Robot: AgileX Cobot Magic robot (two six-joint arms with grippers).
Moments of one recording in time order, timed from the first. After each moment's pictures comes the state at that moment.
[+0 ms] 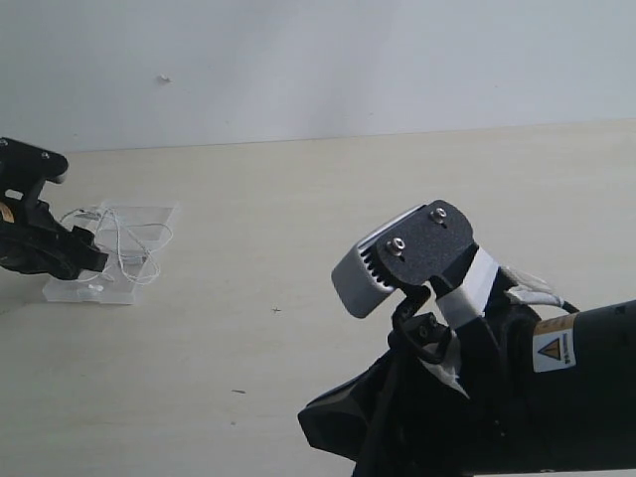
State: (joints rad) left arm 0.06 1.88 -0.88 0.18 -0.02 0.07; right arm 0.96 1.17 -0.58 0.76 0.32 -0.46
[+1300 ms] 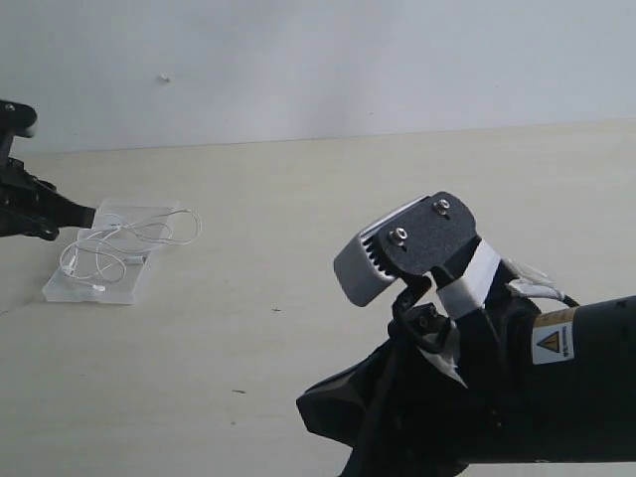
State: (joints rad) left arm 0.05 1.72 -0.88 0.18 0.05 -0.04; right arm 0.96 1.17 -0.58 0.77 0.29 -0.46
